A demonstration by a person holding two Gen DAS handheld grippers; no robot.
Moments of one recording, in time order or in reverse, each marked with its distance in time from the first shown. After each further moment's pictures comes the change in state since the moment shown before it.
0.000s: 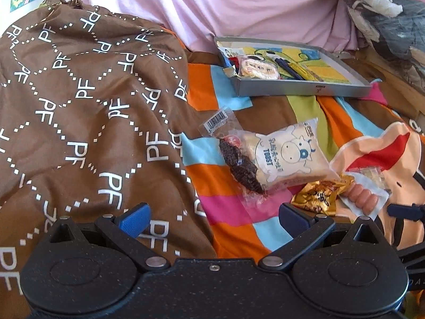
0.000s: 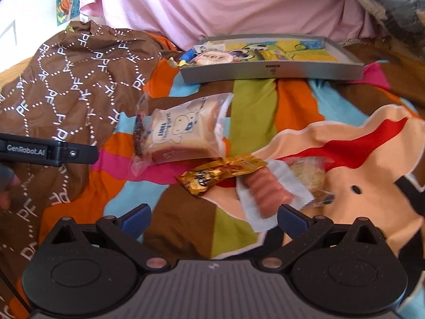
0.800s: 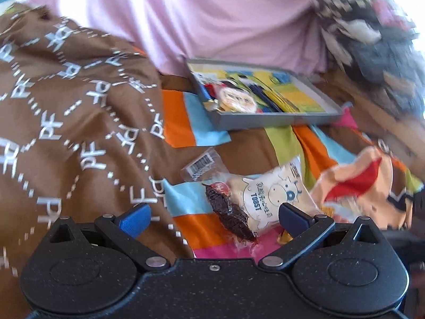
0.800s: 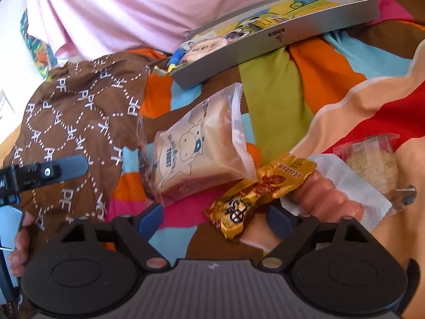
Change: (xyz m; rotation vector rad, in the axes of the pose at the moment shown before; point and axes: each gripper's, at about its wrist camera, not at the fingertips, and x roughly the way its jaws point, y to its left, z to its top) left arm 0.024 0.032 0.047 0.051 -0.044 -0.223; right arm 0.068 -0.017 0.023 0.298 0.012 0.173
